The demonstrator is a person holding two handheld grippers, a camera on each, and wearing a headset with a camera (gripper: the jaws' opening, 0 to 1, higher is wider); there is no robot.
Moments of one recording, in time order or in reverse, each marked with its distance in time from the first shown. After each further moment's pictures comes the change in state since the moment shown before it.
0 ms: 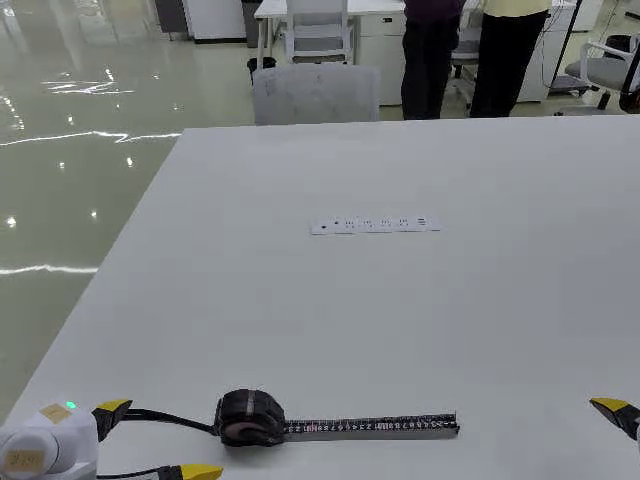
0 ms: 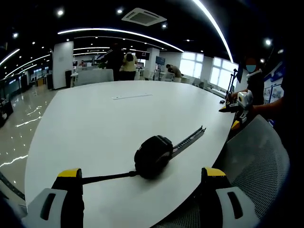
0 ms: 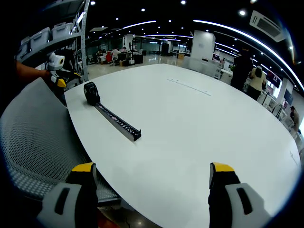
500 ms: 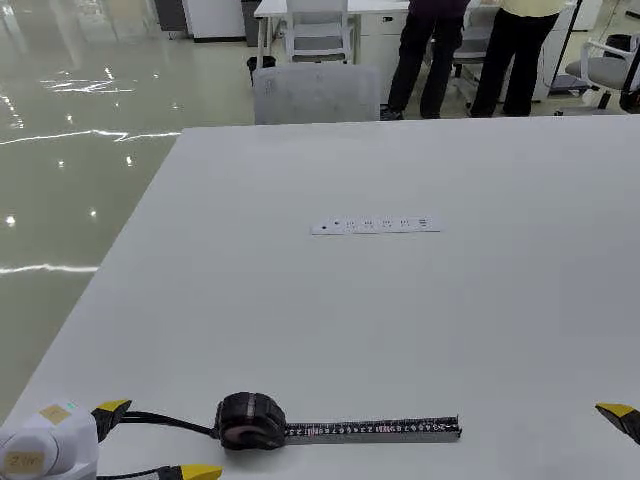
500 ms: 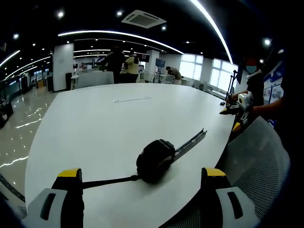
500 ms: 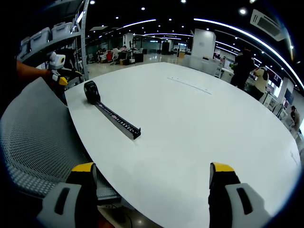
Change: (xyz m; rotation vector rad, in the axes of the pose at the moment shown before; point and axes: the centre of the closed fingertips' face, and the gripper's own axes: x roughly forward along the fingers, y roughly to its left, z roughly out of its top) left arm 0.005 0.008 0.004 0.000 -0.028 0.001; right arm -0.002 -0.001 -0.002 -0.001 0.013 0.008
